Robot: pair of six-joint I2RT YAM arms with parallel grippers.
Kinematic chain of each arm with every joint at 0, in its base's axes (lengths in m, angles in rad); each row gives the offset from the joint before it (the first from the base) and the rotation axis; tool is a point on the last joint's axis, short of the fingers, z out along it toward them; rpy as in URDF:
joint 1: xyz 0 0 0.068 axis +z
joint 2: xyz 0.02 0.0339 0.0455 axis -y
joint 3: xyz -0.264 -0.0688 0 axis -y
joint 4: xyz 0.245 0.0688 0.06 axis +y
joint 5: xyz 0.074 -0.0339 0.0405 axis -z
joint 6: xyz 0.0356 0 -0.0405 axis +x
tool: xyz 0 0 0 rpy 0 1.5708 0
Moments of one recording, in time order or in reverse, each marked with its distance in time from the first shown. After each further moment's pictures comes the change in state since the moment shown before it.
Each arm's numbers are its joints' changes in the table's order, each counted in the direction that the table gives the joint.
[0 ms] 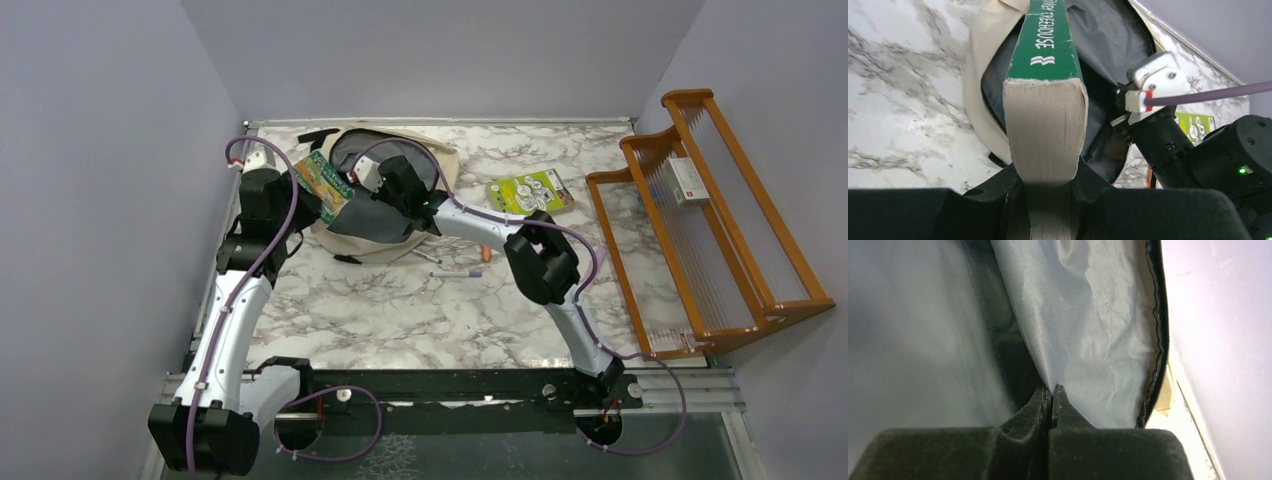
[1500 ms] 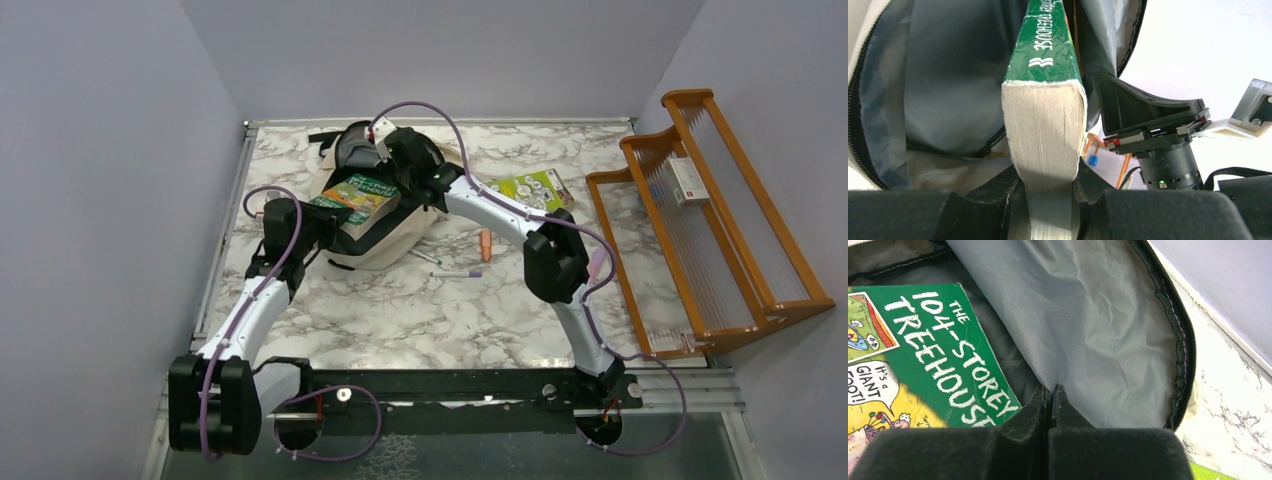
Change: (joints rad) left arm 0.013 -0.098 -0.403 -0.536 0.270 -0.760; right arm -0.043 0.050 0.200 0.314 -0.053 0.429
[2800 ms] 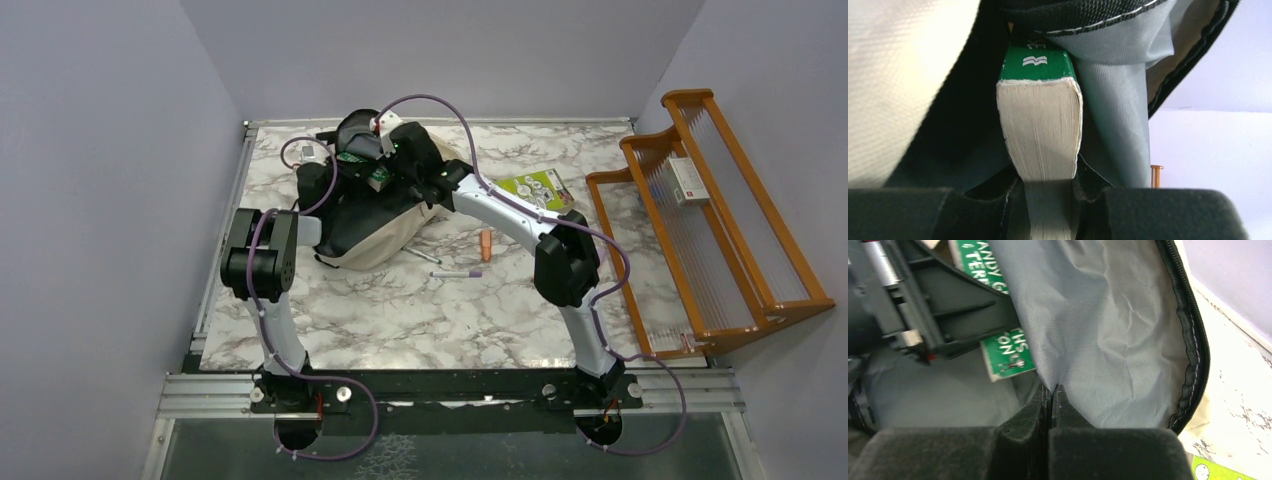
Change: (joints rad) left arm -0.009 -0.807 0.304 -0.767 0.124 -0.019; right arm 0.000 0.075 -0.040 0.000 -0.072 0.086
